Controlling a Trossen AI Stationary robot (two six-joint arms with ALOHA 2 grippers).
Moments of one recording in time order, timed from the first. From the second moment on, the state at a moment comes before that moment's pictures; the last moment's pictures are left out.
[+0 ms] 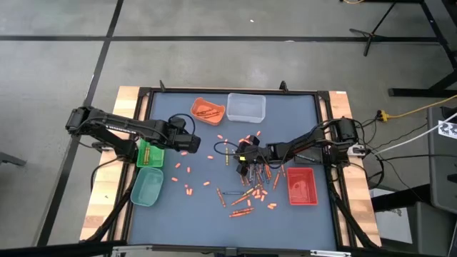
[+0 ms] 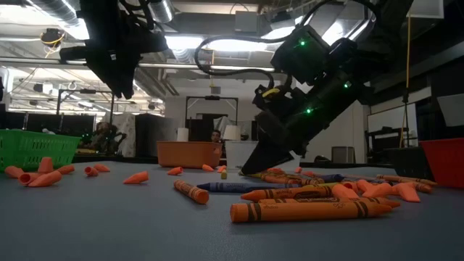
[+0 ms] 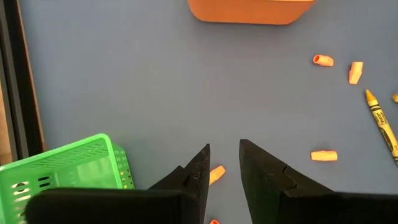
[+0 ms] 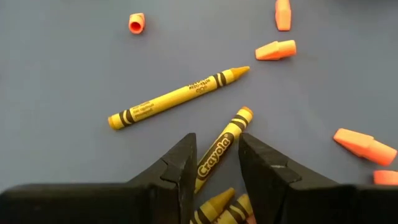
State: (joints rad) left arm -0.07 1.35 1.05 -1.13 -0.49 -1.35; right arm 0.07 1.90 0.82 0.33 0.28 0.34
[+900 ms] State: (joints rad) left arm -0.08 1.35 1.05 -1.08 -0.57 -1.35; right arm 0.07 1.90 0.82 0.34 0.28 0.33
